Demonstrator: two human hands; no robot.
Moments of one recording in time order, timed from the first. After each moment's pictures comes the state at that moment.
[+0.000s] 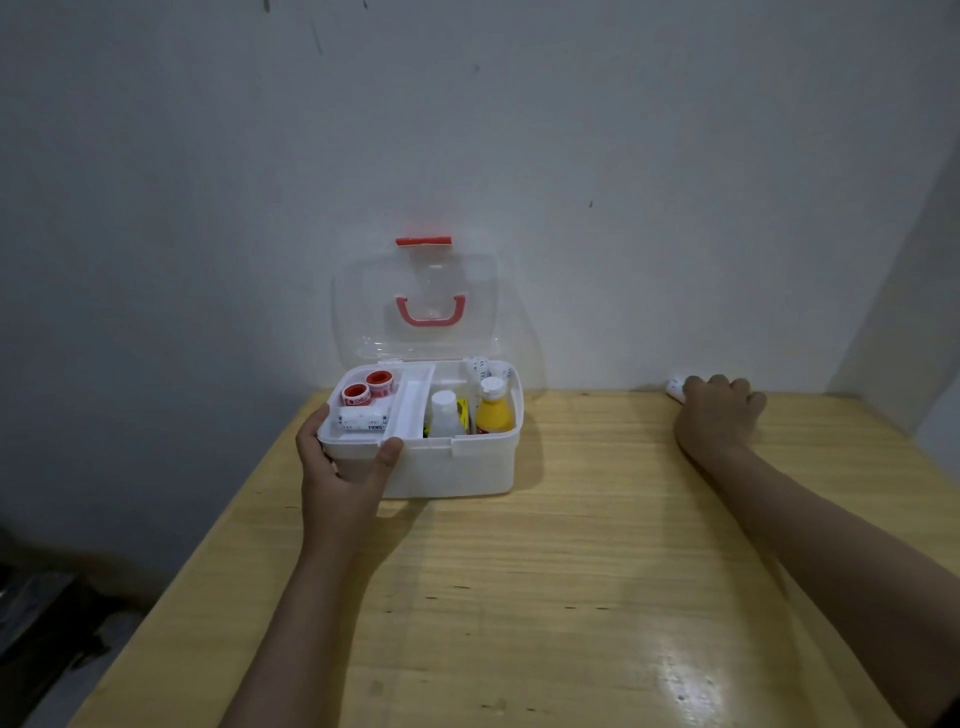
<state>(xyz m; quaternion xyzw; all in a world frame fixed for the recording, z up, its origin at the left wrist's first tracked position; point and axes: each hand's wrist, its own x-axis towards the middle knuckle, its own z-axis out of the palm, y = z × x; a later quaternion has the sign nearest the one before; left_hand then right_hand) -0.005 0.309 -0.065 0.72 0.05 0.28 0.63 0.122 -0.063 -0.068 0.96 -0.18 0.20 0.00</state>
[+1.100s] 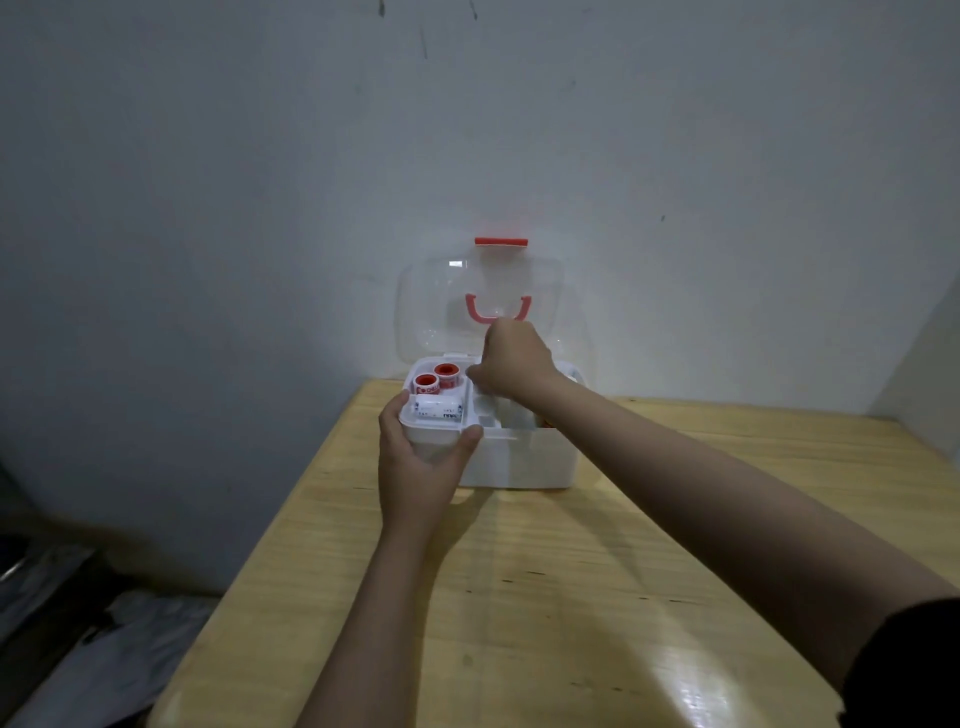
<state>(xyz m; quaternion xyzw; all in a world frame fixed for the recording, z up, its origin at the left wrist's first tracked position) 0.000 0.320 -0.068 0.73 0.06 0.28 0.62 0.099 0.221 0.034 0.96 0.11 0.12 -0.24</state>
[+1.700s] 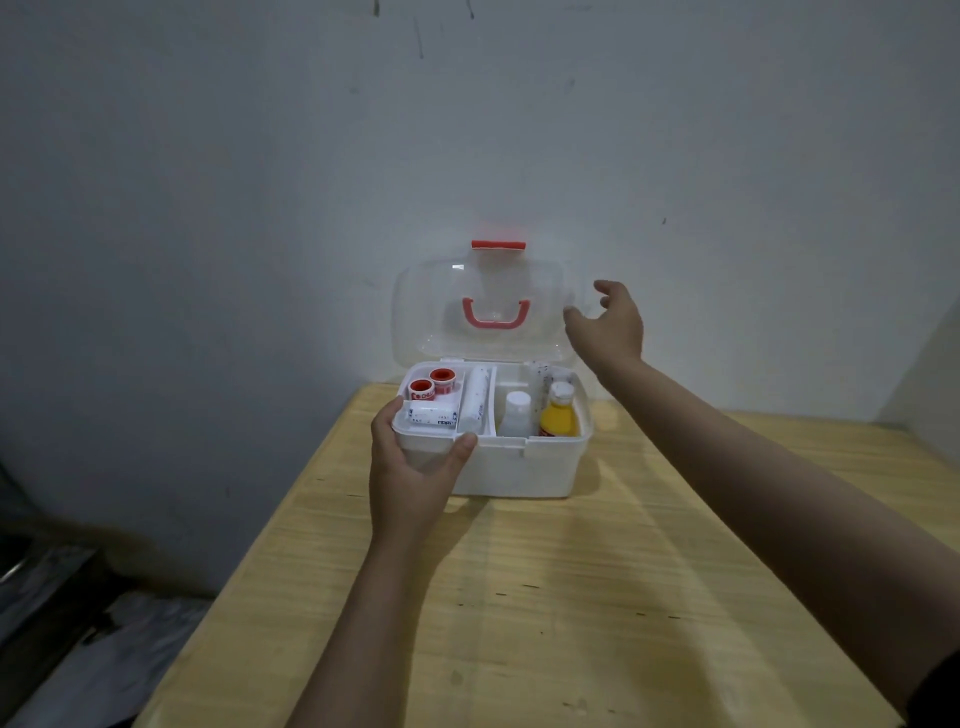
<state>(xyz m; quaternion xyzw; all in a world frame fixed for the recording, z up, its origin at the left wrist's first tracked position) 0.002 0.321 -0.071 0.73 0.07 0.28 0.62 0.127 0.132 0.041 0.82 -0.04 0.23 -0.52</state>
